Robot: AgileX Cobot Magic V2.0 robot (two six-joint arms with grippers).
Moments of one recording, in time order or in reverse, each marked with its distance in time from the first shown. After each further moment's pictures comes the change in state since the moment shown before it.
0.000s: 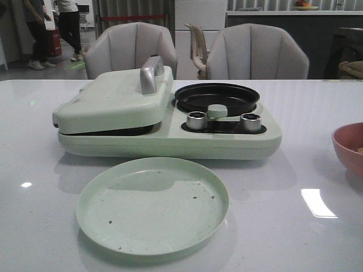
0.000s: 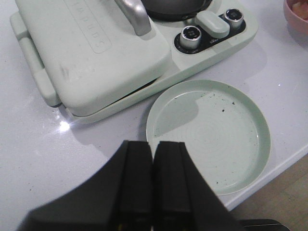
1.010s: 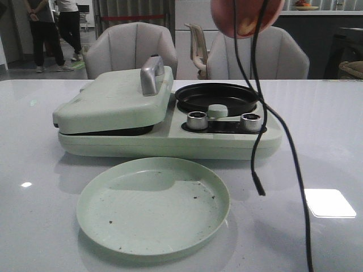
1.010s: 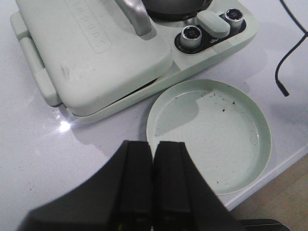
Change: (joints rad) left arm 0.000 0.000 0.000 0.002 0.000 0.000; right arm 0.745 0.255 -0.721 -1.264 0.171 0.284
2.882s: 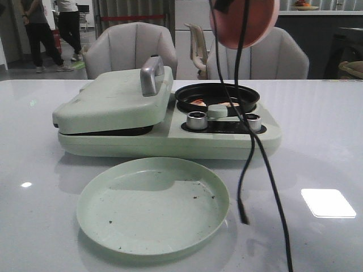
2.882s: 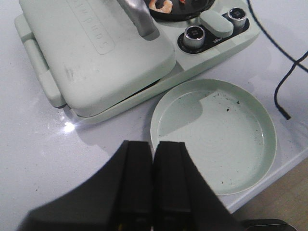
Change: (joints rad) left arm 0.000 0.000 0.000 0.018 -0.002 0.000; right arm 0.027 0.043 -0.023 0.020 0.177 0.212
